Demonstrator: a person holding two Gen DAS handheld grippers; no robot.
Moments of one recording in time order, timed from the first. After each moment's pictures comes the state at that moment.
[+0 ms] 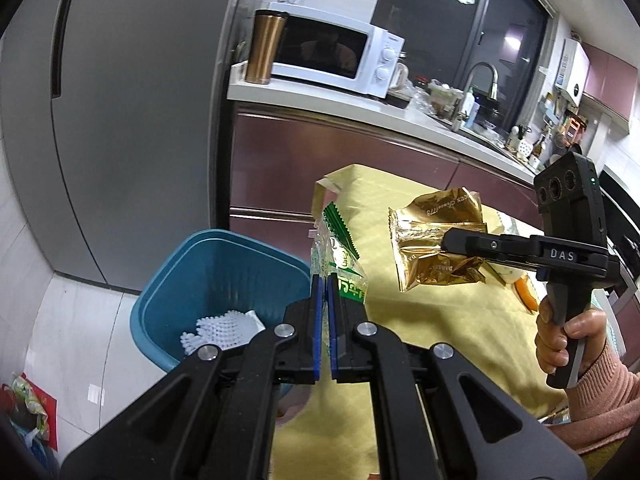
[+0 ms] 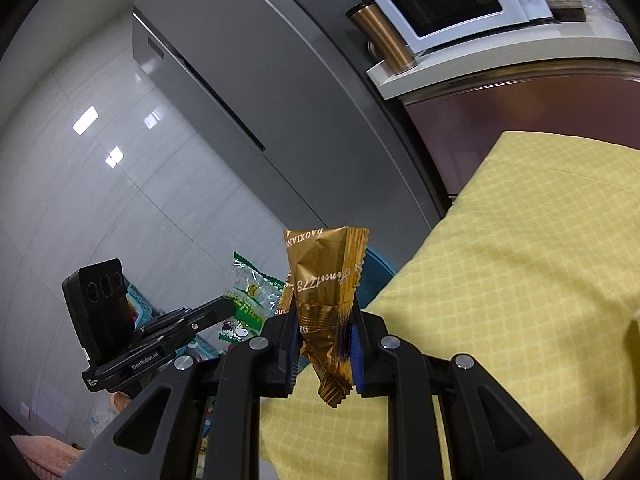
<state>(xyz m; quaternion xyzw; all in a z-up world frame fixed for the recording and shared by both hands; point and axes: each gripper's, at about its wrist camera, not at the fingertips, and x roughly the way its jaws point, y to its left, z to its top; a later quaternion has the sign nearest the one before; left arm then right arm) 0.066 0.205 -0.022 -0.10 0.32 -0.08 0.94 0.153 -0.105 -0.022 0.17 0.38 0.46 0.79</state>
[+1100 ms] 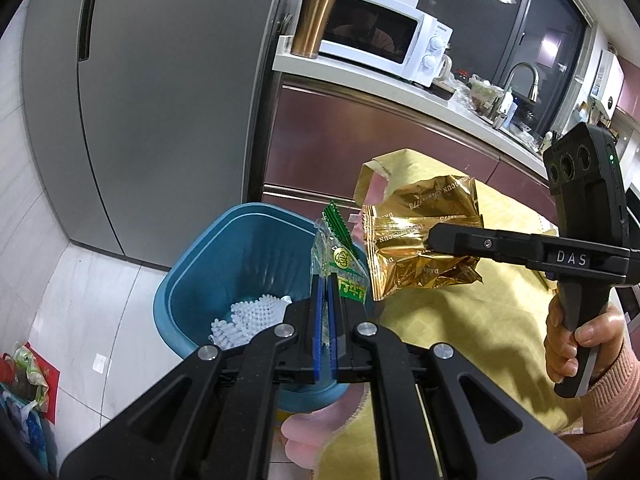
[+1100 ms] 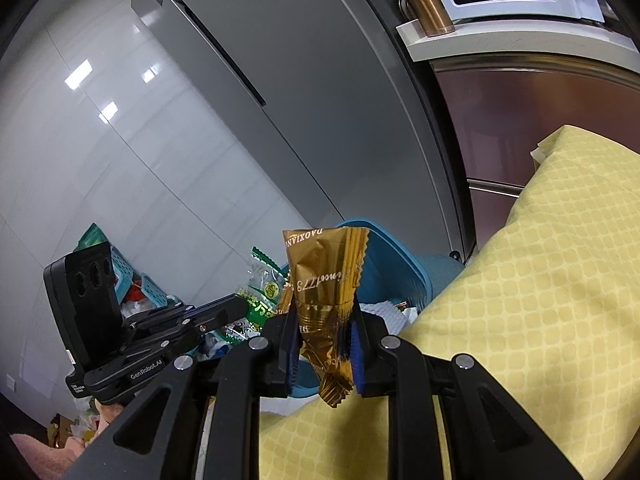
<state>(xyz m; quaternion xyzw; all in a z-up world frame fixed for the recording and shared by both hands) 0.085 0.235 -0.061 -0.12 0.36 -0.03 0.93 0.176 -0.019 -0.039 0.09 0.42 0.47 0.77</state>
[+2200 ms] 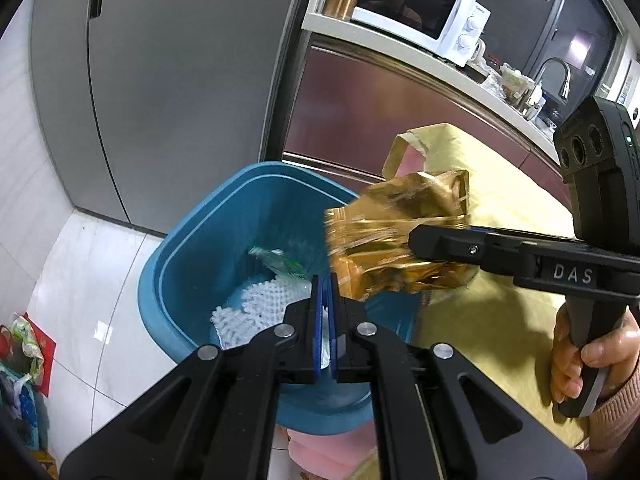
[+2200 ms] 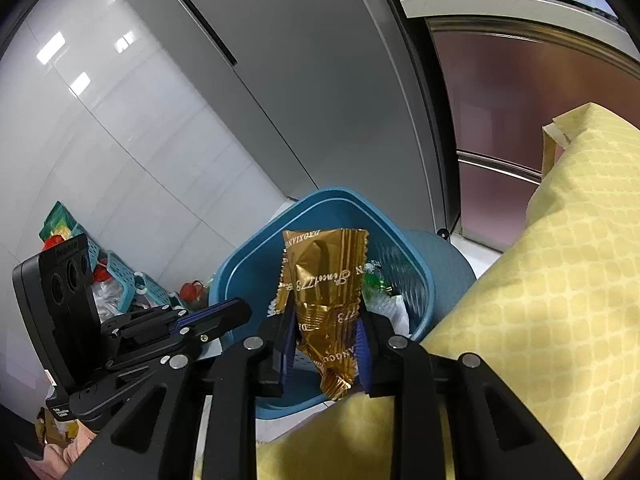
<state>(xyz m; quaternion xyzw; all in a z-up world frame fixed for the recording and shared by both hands) 0.125 0.248 -0.115 -0.15 0.41 0.00 0.90 0.189 0.033 -0.072 0.04 0.47 0.43 0.77</state>
